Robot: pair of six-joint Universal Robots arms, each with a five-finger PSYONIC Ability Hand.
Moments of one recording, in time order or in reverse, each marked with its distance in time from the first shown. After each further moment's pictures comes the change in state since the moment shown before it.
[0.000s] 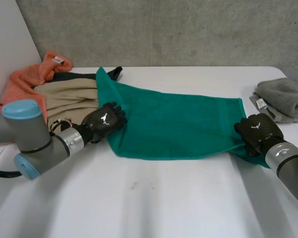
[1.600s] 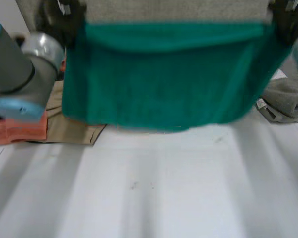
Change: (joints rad) left arm -0.161 0.361 0.308 0.050 -0.667 -0.441; right arm 0.066 0.016 -0.748 0.027 0.161 -0.139; left_hand 0.720 0.796 0.793 0.799 0.762; right_hand 0.000 0.000 0.000 0.000 0.003
